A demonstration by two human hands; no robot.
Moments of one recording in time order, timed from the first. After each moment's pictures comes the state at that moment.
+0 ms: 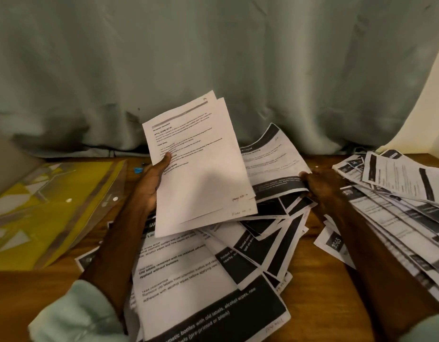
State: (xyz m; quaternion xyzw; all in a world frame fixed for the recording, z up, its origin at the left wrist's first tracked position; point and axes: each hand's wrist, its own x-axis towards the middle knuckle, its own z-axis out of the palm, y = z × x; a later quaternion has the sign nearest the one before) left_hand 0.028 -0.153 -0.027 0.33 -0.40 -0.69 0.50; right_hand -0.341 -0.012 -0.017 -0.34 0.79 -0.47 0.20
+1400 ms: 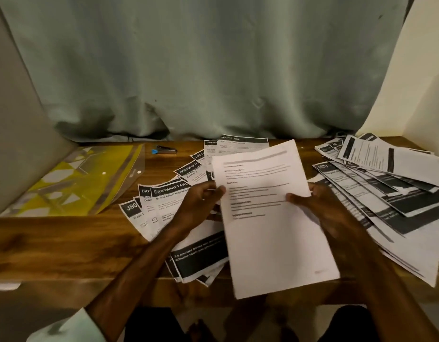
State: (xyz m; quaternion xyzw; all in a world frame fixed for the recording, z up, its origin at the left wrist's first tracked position) left_hand 0.008 0.084 -0.009 0.40 -0.65 -0.55 0.35; right_hand -0.262 0.185 0.003 -0.40 0.65 -0.52 0.39
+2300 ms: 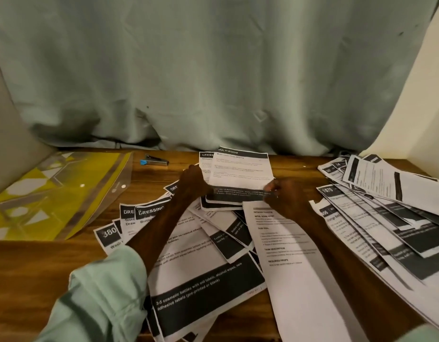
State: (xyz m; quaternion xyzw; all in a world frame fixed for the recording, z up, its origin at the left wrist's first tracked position) left_hand -0.043 -0.063 0.008 0.57 -0.77 -0.21 0.18; right_hand -0.269 0.047 -0.009 -0.57 0.76 -0.29 0.12
